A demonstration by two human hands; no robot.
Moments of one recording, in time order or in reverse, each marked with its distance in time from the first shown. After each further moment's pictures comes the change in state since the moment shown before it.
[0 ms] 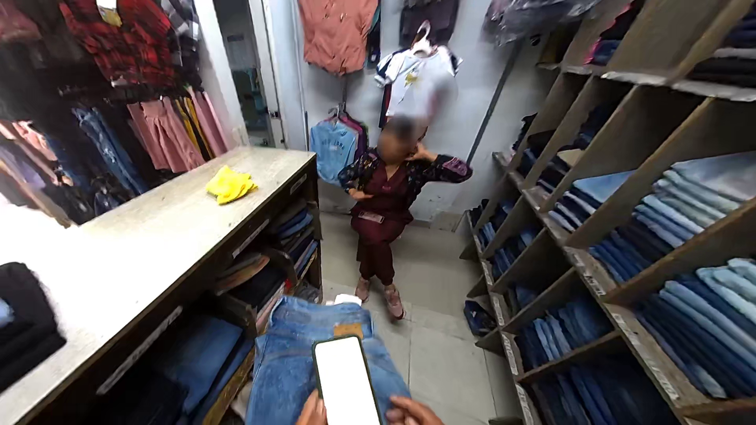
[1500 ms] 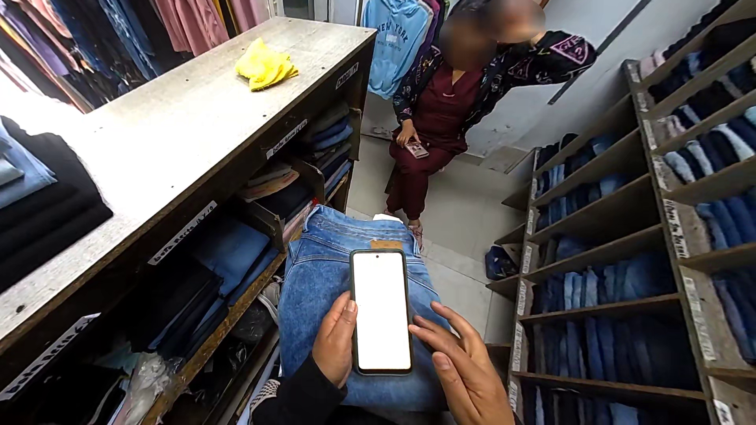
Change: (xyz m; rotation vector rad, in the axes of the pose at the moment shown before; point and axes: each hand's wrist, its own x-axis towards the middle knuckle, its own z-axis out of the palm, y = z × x) left_hand -0.004 -0.019 -0.018 -0.057 -0.071 -0.052; right_hand -0.021 0.006 -0.012 -0.057 -0.077 -0.214
